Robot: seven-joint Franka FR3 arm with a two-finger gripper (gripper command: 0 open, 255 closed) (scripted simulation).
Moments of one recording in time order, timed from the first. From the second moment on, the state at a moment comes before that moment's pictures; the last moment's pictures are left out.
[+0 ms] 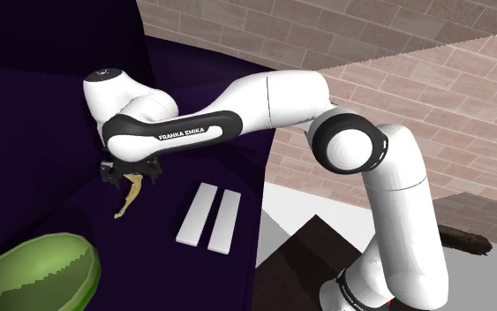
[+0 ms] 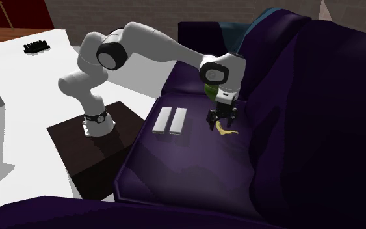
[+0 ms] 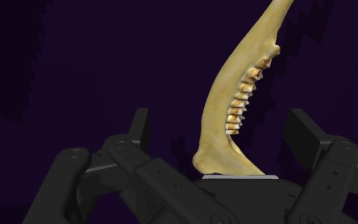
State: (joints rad) arm 0.29 0.72 0.39 -1.30 -0.38 1.88 1.14
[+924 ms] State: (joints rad) arm 0.30 0.72 0.39 -1.30 -0.38 1.89 1.14
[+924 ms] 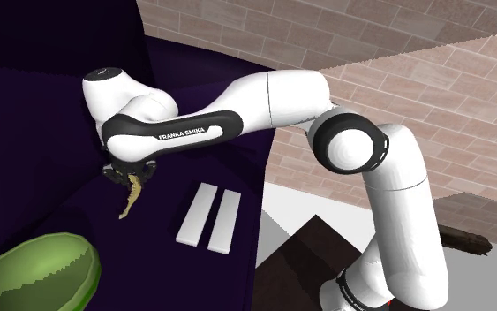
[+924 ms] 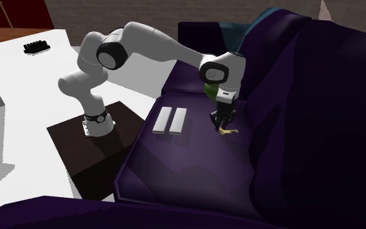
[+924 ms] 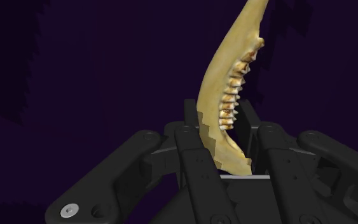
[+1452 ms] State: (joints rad) arm 0.30 0.71 0.39 -1.27 -0.37 1.85 1.13
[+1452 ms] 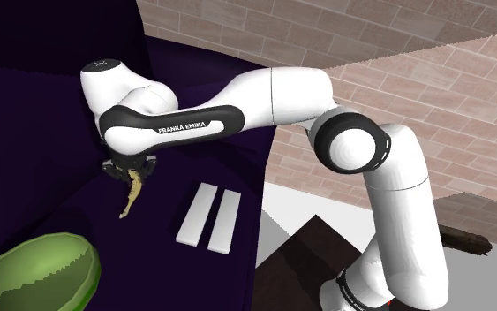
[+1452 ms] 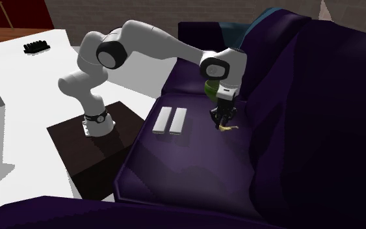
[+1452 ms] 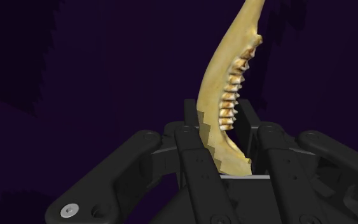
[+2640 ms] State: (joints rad) arm 0.32 0.67 0.40 -1.09 -0.35 1.64 1.09
